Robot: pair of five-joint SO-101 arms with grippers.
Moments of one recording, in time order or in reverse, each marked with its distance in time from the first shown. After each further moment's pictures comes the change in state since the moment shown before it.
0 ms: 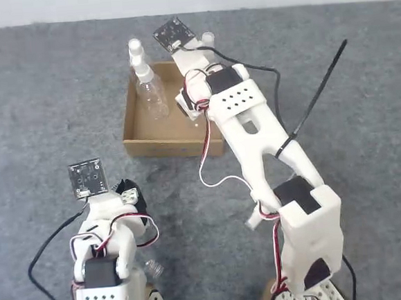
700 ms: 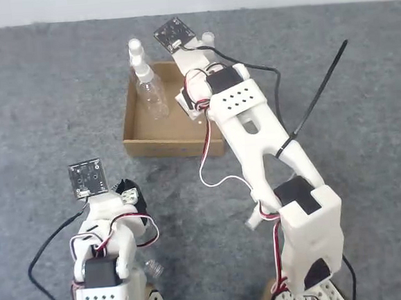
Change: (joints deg) left arm 0.0 0.0 0.0 0.0 0.0; right arm 0.0 0.0 0.0 0.0 0.0
